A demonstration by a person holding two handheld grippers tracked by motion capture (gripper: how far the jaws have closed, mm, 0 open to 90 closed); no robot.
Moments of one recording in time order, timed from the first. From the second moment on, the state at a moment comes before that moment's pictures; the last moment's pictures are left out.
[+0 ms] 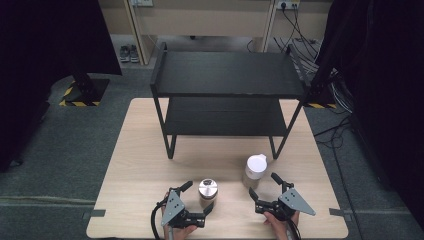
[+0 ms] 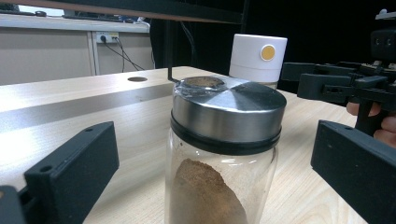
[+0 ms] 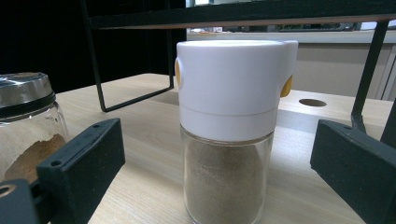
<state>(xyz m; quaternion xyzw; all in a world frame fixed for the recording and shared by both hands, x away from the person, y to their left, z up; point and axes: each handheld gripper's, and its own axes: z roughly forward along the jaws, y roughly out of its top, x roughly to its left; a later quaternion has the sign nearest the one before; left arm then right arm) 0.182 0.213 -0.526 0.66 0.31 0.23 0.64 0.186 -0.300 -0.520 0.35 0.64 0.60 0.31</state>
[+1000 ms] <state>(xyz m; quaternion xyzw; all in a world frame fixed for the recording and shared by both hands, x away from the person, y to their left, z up) 0.182 0.213 -0.527 0.66 0.31 0.24 0.64 0.186 -0.300 -0.521 0.36 0.64 0.61 0.31</state>
